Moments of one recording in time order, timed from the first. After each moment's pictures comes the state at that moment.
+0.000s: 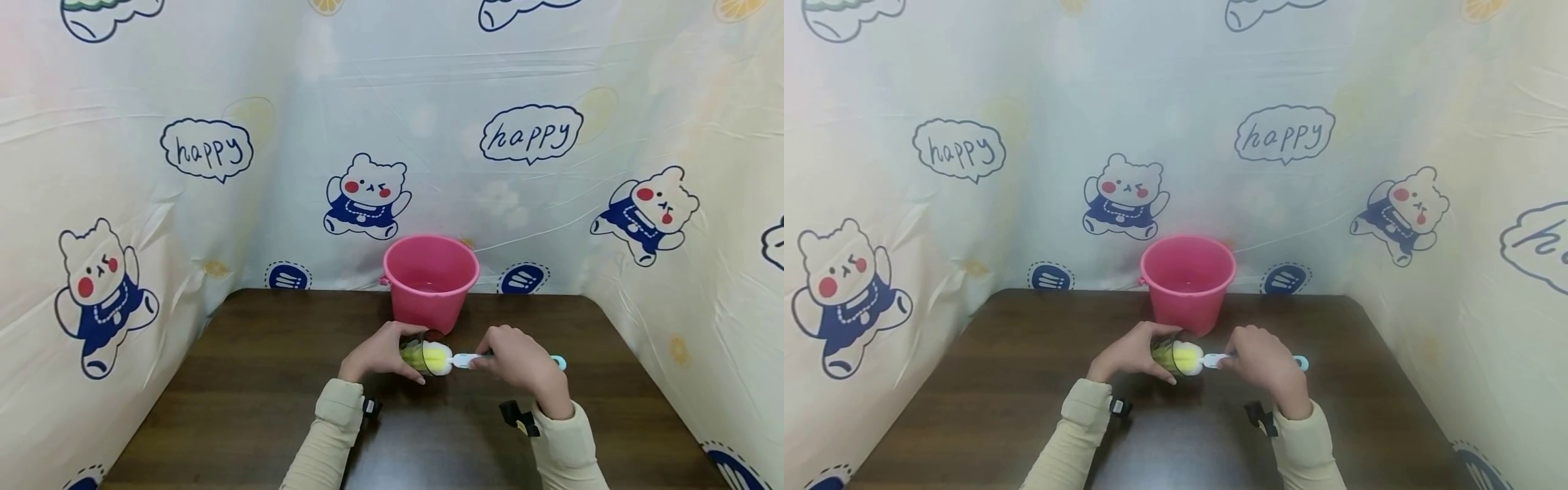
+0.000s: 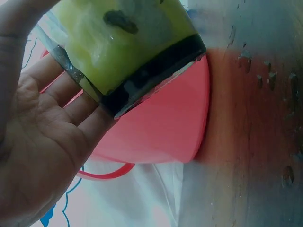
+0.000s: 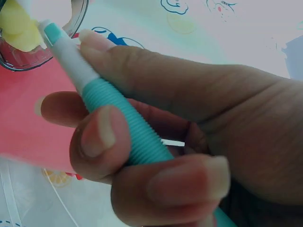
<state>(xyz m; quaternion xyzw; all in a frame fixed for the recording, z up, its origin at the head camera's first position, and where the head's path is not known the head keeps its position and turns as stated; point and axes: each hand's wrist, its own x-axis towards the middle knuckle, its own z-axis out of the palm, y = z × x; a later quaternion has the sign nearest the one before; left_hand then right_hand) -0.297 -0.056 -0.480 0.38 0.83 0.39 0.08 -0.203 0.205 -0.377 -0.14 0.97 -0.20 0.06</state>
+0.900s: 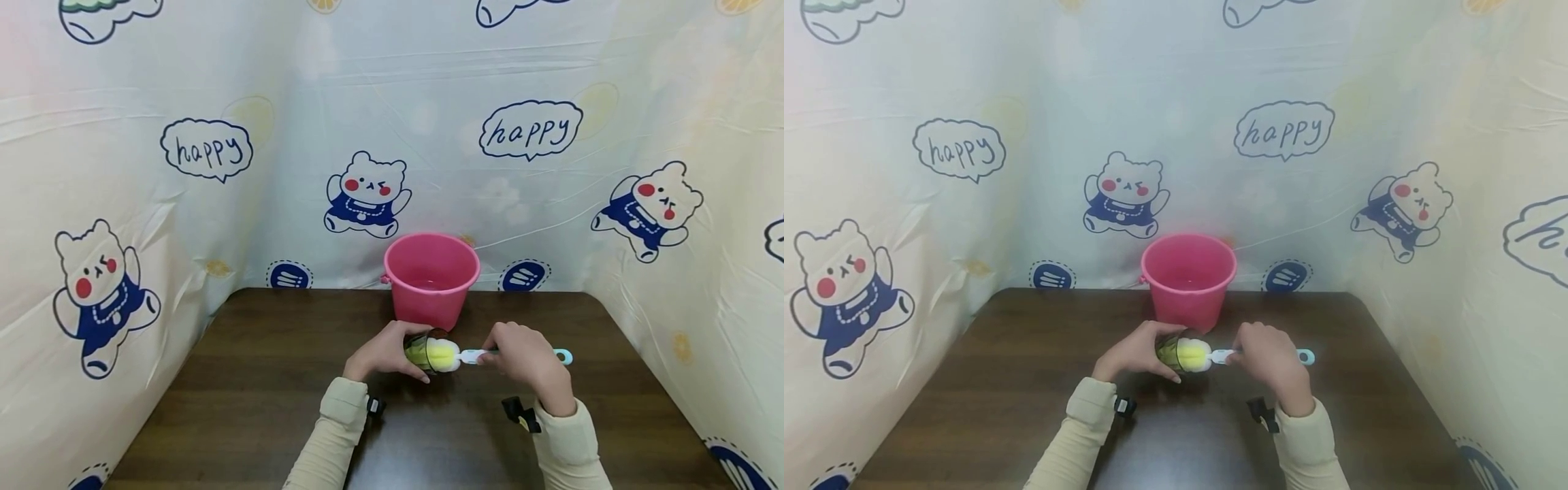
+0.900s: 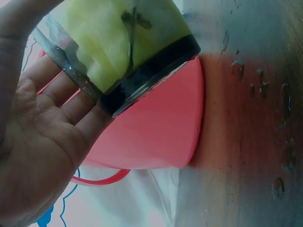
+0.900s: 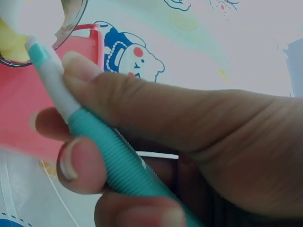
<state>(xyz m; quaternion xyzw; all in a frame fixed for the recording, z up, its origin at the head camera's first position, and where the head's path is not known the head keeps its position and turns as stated) -0.298 -0.048 -0.485 0.40 0.82 0.41 0.07 -0.200 0.210 -0.379 -0.11 0.98 -0.16 0.05</state>
